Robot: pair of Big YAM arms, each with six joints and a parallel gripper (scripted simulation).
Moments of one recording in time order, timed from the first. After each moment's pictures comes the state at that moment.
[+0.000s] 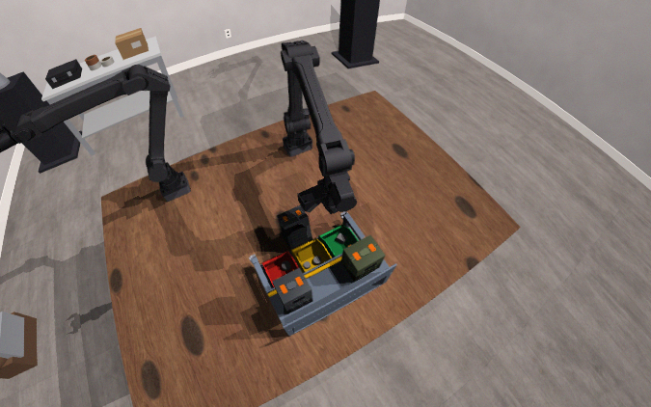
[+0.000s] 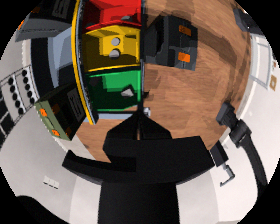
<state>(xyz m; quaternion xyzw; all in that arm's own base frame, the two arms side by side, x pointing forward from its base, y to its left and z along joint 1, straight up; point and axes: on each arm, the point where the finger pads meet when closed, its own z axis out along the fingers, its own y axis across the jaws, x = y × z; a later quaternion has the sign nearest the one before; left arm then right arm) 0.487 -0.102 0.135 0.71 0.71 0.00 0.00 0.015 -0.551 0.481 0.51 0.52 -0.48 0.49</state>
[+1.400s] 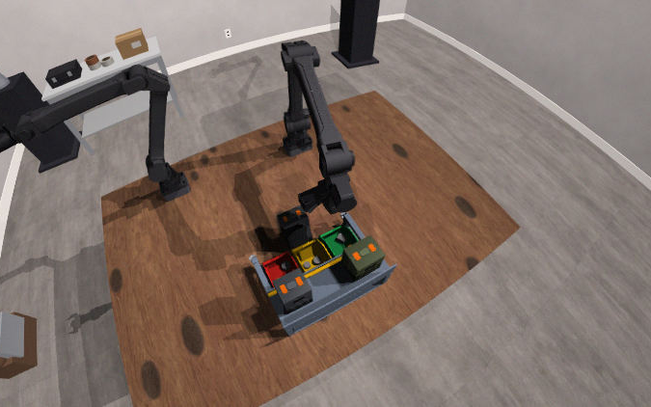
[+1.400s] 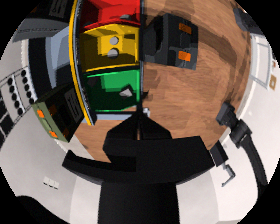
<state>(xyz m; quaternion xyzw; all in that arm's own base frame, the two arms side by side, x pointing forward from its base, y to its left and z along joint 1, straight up) 0.485 -0.100 0.130 0.71 0.71 0.00 0.00 0.015 -0.551 0.481 0.51 0.52 -0.48 0.49</state>
